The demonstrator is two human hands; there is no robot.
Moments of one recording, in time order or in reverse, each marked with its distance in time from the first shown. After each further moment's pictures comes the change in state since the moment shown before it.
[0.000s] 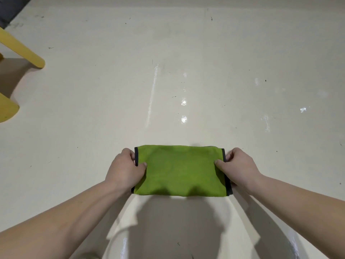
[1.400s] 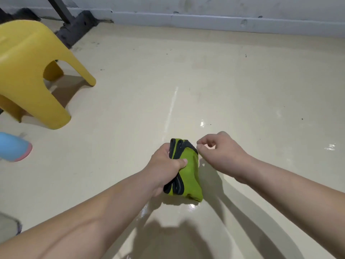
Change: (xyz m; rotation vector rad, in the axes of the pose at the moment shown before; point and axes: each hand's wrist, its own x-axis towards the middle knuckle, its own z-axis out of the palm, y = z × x) left_hand -0.006 0.063 -0.078 -0.764 -0.292 -0.056; right_hand -0.063 -0.191 0.020 -0.053 -0.235 -0.485
